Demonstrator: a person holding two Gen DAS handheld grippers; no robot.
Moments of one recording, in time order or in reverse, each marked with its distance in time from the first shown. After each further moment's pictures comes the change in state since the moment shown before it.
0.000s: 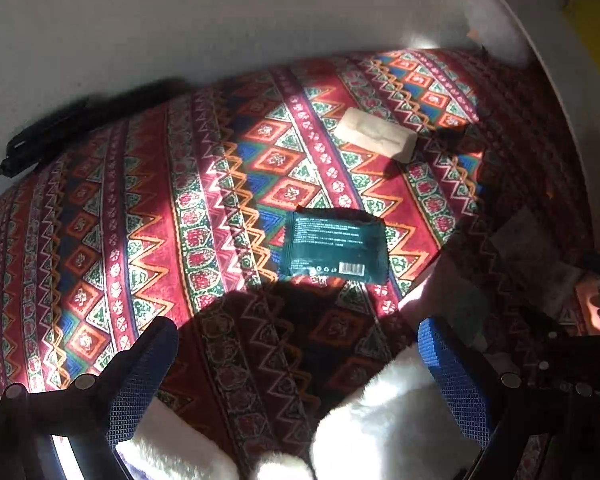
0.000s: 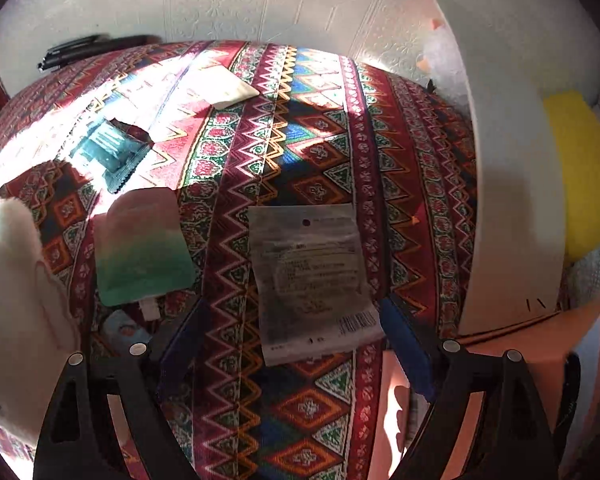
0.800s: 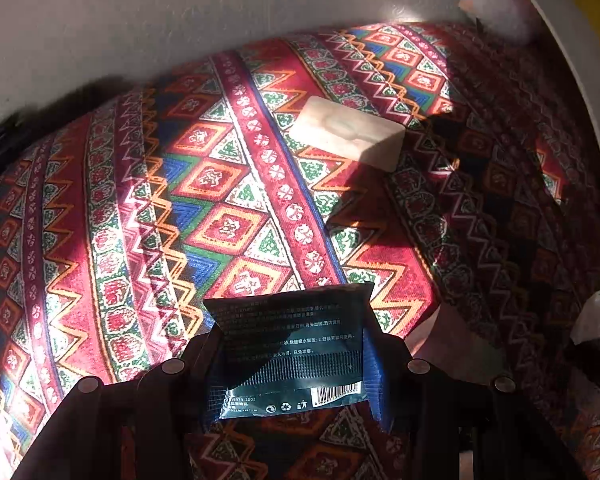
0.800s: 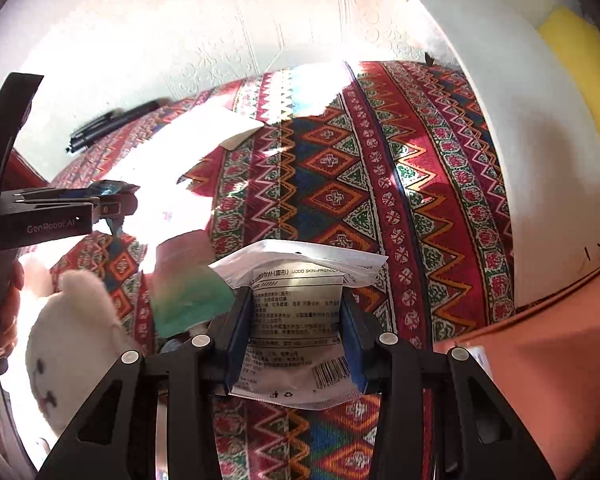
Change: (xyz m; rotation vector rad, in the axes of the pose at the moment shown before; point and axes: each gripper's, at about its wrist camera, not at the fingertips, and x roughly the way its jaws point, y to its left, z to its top) left arm 0.011 -0.030 0.016 0.006 -0.014 -0.081; right arm -0.041 -0.053 -0.030 0.279 -0.164 0.333
